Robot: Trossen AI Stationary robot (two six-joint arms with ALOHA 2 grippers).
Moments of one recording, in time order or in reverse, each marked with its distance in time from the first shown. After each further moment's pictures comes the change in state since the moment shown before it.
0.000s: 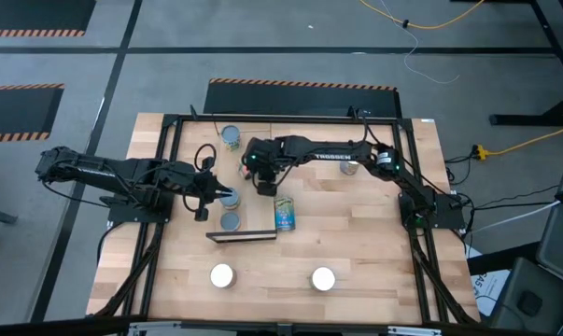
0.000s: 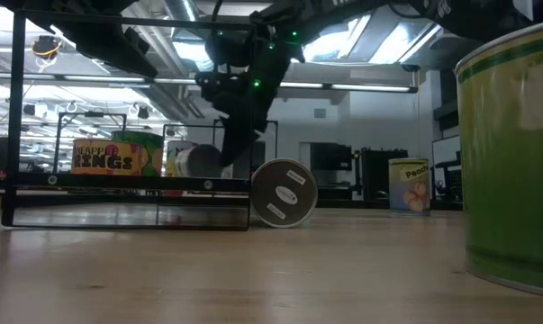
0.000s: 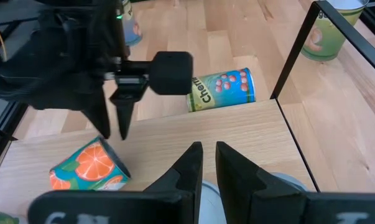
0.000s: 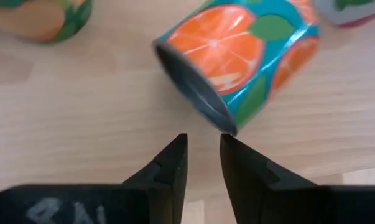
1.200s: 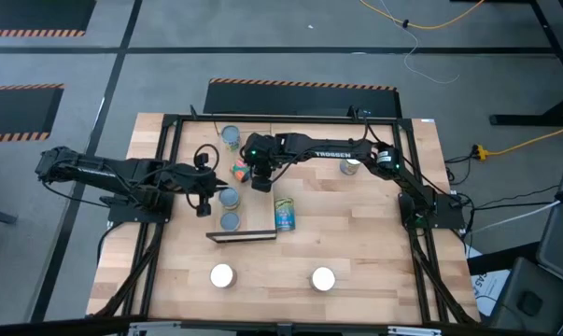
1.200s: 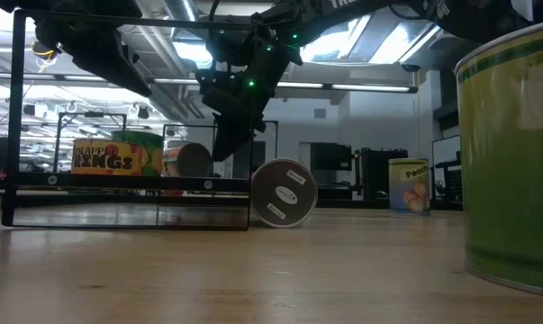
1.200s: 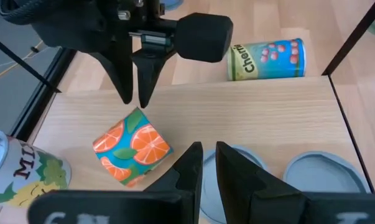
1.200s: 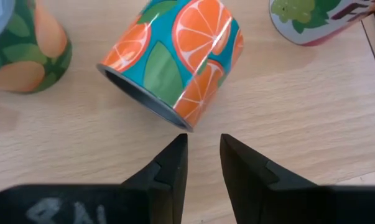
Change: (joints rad) left arm 0.000 0.000 0.000 -0.107 -0.155 -0.079; right arm -0.017 0.000 0.000 0.078 0.006 0.080
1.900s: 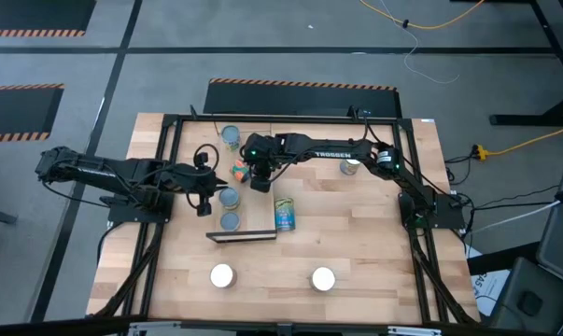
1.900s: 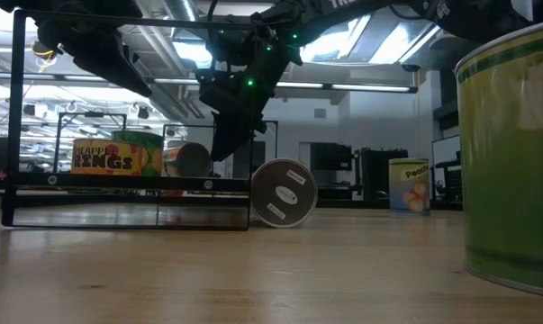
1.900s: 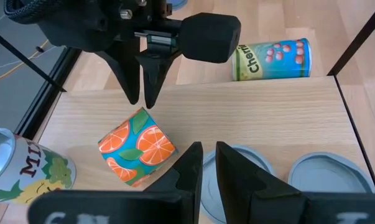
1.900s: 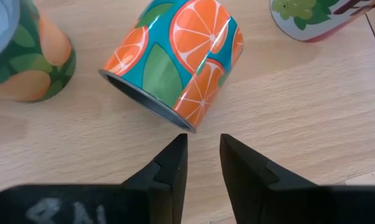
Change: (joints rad) left arm 0.000 0.000 0.000 0.000 -0.016 0.000; right arm 0.000 0.000 0.000 0.003 -0.011 0.047
